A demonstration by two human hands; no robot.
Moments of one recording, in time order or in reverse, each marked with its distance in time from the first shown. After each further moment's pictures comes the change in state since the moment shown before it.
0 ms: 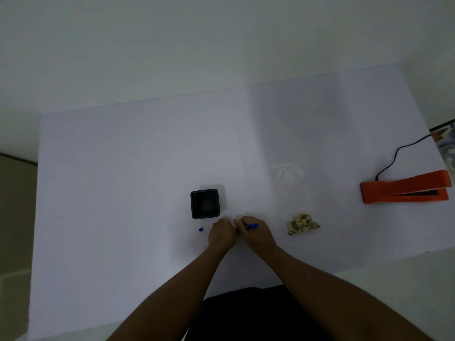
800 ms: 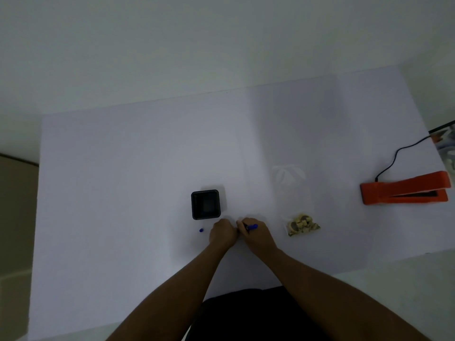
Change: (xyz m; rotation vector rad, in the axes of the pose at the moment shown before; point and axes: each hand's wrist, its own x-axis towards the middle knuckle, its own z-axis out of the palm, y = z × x) left_hand 0.008 0.000 0.003 0.032 -0.051 -0.049; right_hand 0.002 0.005 0.004 0.016 0.003 0.029
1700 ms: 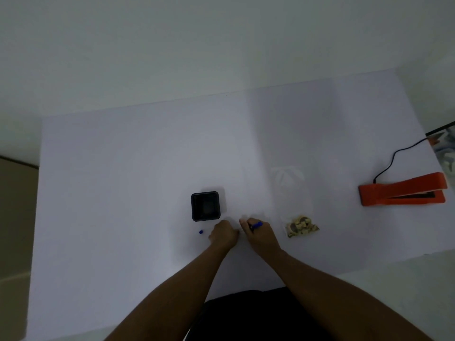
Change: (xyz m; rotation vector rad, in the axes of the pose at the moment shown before) left_hand 0.001 0.005 0.004 0.064 -0.005 -0.073; right_hand -0.006 -0.007 -0.017 -0.004 0.086 -0.025
